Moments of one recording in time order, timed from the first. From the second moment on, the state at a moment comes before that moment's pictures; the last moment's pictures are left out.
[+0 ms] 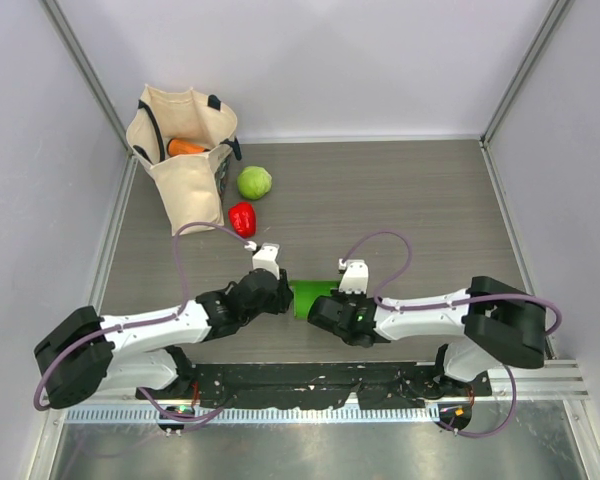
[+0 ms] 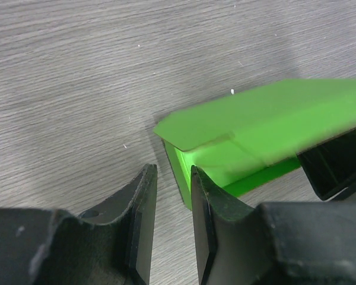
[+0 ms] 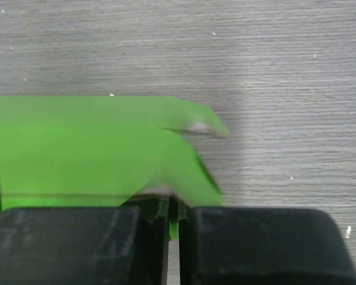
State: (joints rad) left arm -0.99 1.18 0.49 0.03 -0.32 -0.66; right arm 1.22 1.47 0.63 -0.33 0.80 1.09
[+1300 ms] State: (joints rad) left arm -0.99 0.80 0.37 -0.21 -0.56 -0.75; right arm 1.22 1.45 0.90 -0.47 0.68 0.82
